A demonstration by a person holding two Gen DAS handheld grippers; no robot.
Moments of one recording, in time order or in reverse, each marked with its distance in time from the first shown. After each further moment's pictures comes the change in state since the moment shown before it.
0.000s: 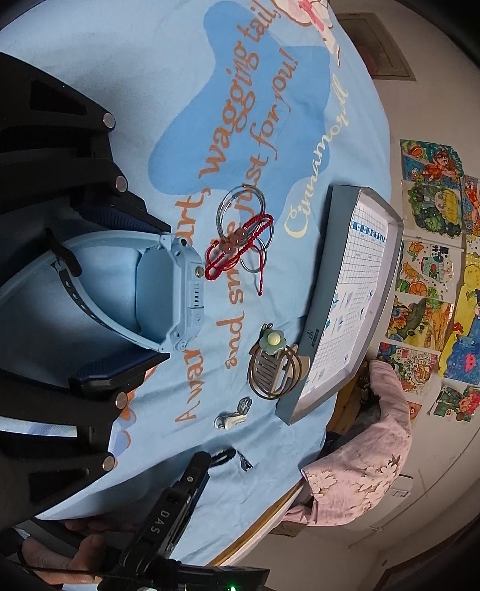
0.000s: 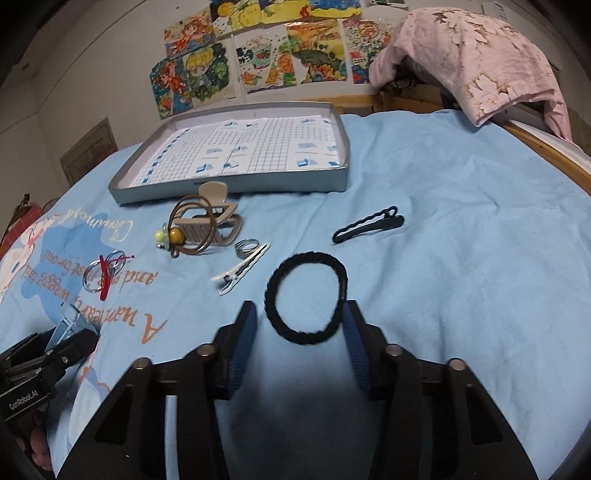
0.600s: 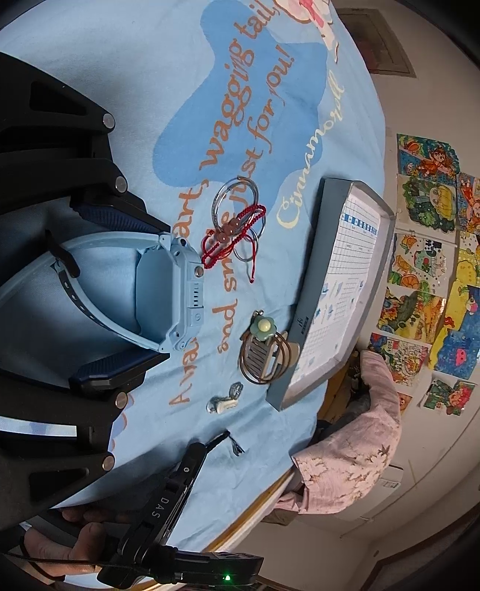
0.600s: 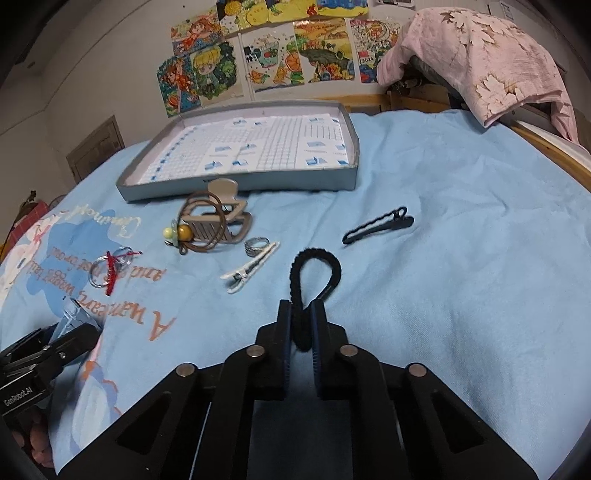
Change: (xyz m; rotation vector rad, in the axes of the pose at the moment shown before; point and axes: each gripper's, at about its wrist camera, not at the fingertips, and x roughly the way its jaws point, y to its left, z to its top) left arm -0.008 0.000 0.000 -0.010 -0.037 -0.057; right arm -0.007 0.000 0.001 -0.004 -0.026 0.040
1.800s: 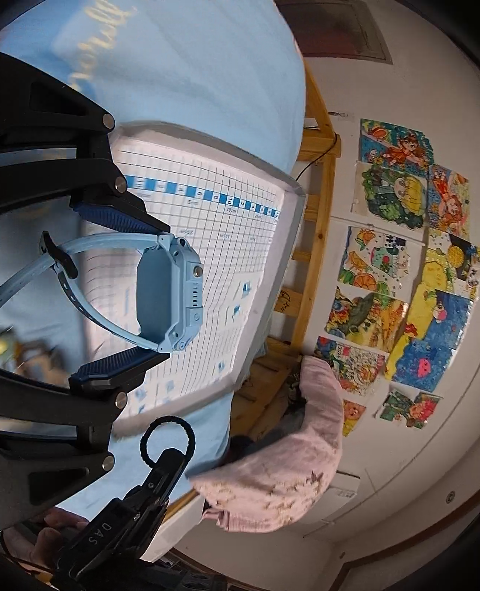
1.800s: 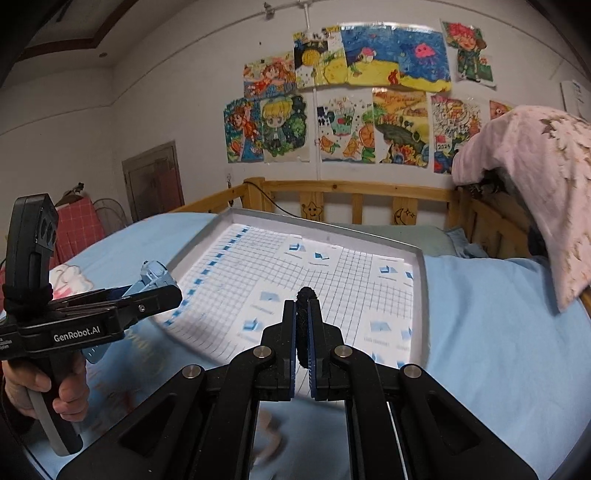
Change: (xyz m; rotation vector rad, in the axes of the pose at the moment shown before) left arm 0.095 0.013 0.195 -0.023 -0.124 -0.034; right arm 0.058 0.062 0.175 -0.222 -0.174 0.163
